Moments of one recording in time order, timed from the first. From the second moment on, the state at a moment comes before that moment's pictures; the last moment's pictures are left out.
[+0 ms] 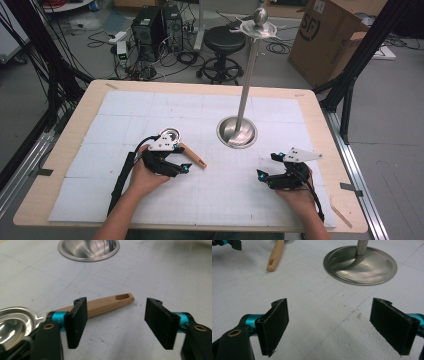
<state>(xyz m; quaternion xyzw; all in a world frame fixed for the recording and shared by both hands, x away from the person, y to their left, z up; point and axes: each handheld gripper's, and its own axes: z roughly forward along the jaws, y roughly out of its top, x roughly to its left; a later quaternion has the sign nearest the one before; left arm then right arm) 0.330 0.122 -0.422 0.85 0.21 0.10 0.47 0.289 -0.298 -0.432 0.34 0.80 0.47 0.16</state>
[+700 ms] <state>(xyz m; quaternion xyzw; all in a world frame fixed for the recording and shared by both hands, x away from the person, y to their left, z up) 0.337 0.124 -0.401 0.88 0.16 0.13 0.43 0.289 -0.294 -0.434 0.33 0.81 0.46 0.15</state>
